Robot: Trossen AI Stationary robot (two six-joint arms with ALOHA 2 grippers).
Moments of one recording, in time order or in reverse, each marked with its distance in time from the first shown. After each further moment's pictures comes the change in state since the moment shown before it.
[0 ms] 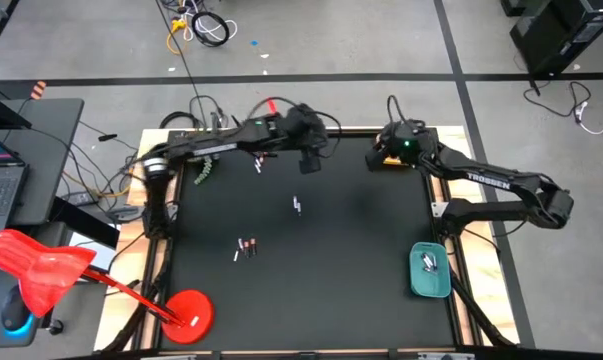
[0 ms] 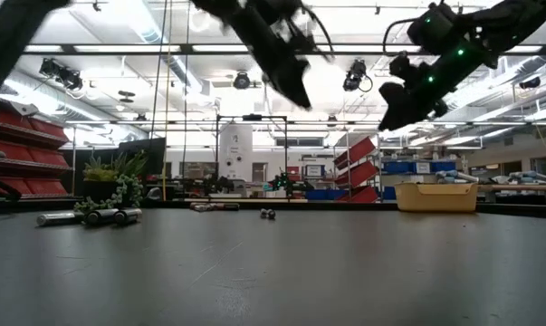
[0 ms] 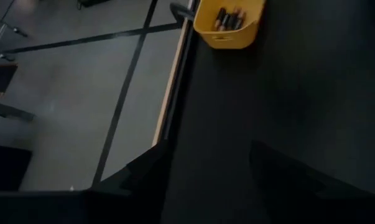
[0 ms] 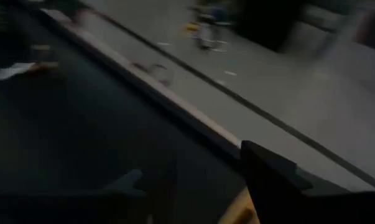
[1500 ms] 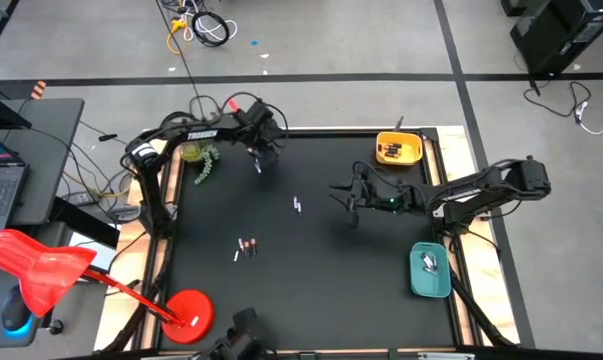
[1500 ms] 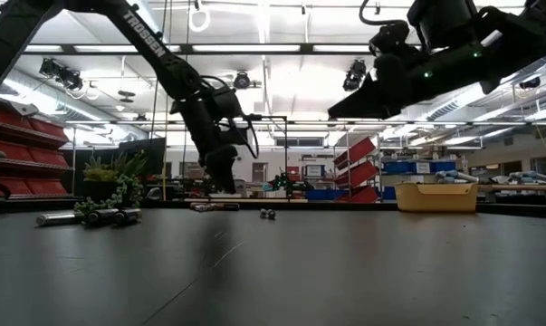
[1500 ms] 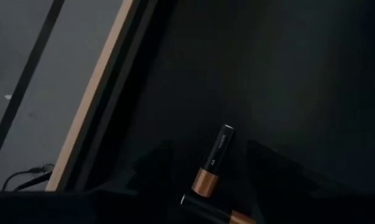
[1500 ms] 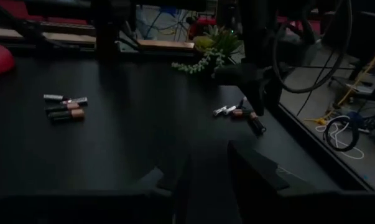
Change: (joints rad) left arm 0.403 -0.034 -0.548 0.203 0.313 0.031; right arm 0.558 0.279 -0.170 0.712 -0.033 -0.114
